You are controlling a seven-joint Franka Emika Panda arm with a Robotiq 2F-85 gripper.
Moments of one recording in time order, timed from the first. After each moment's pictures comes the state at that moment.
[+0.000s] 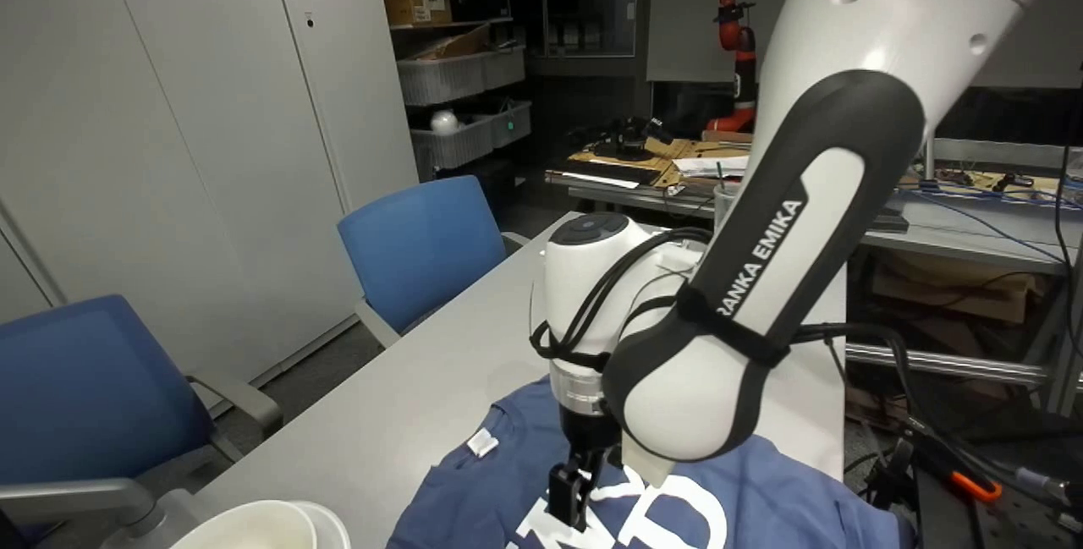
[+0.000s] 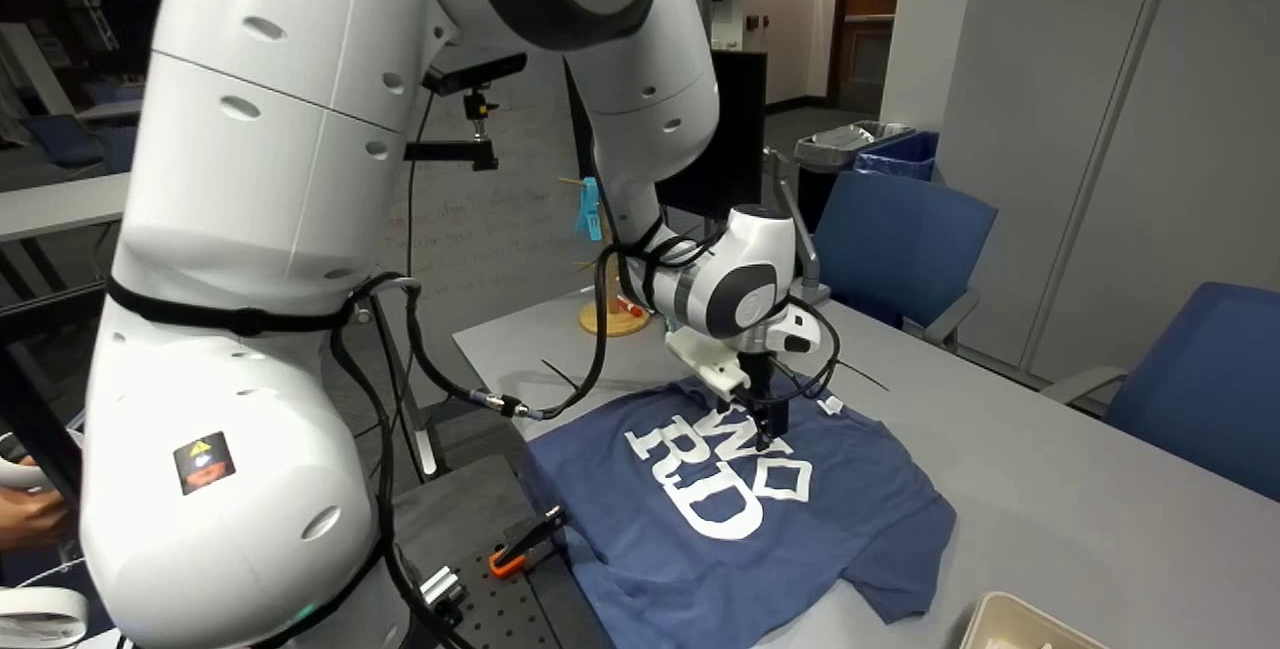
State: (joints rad) arm 0.17 0.52 0.03 -2.24 -0.01 2.74 0.26
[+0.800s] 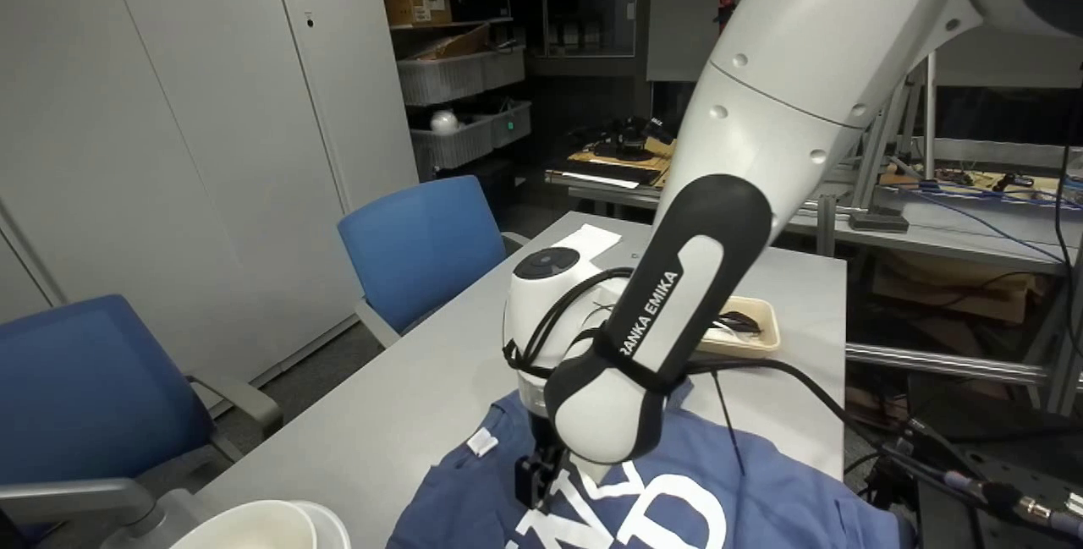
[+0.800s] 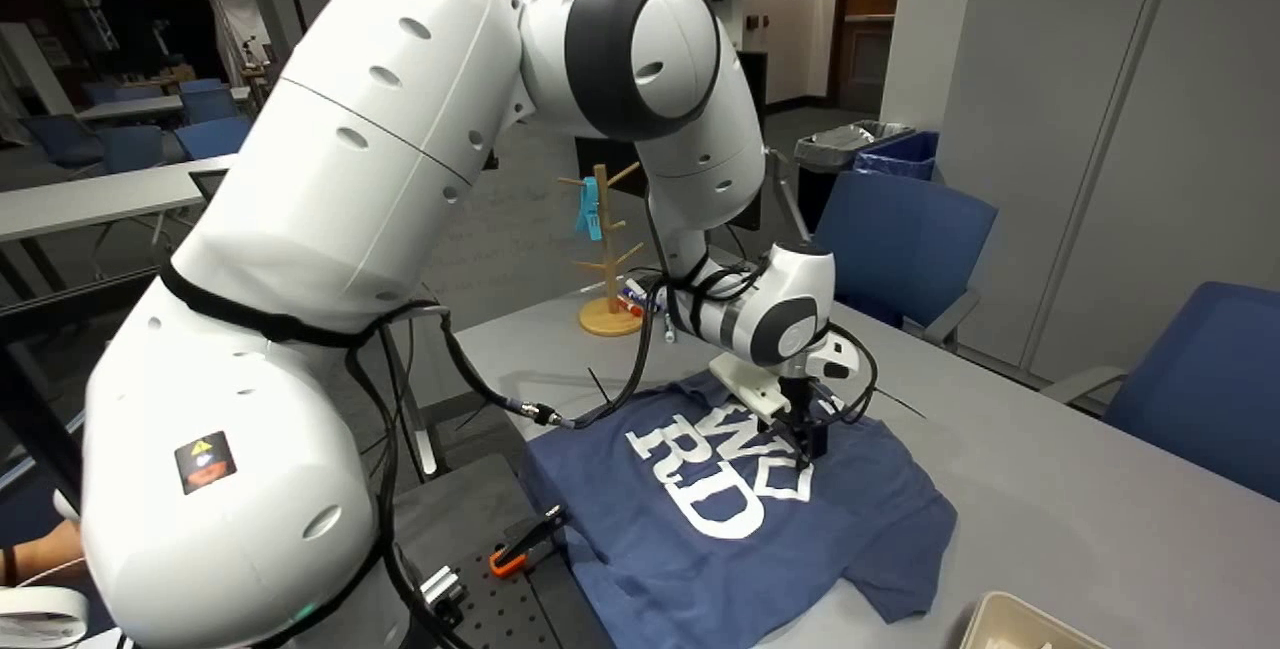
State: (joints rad) arm 0.17 0.76 -0.02 -1.99 0.00 2.74 0.27
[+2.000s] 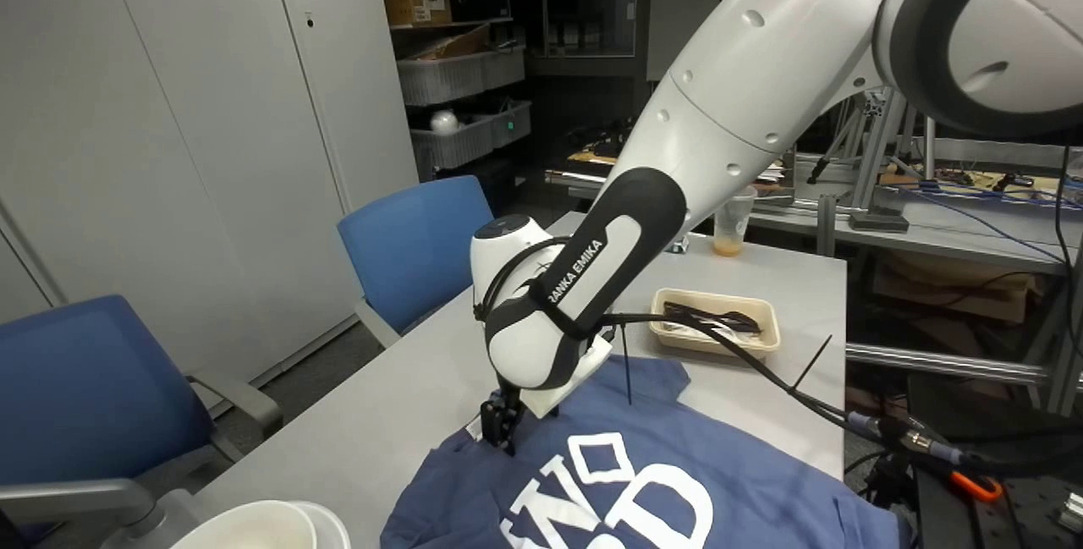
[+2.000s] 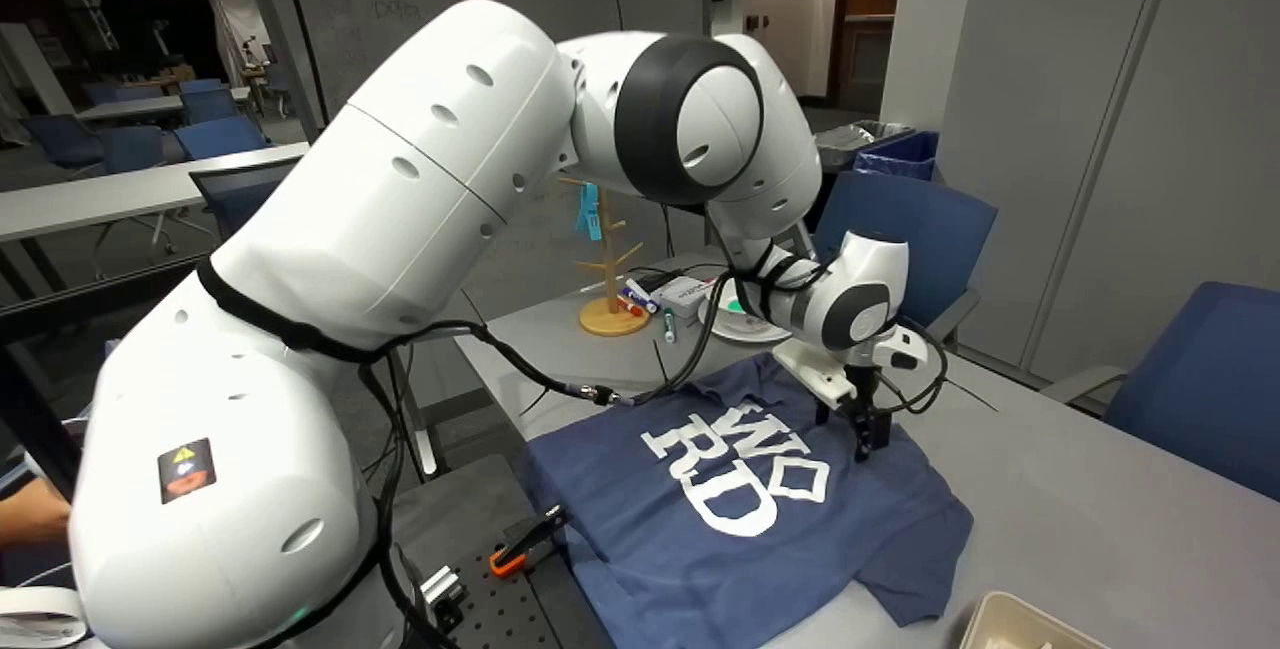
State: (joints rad) arm 0.11 0.90 -0.04 -1.64 0.01 2.52 0.27
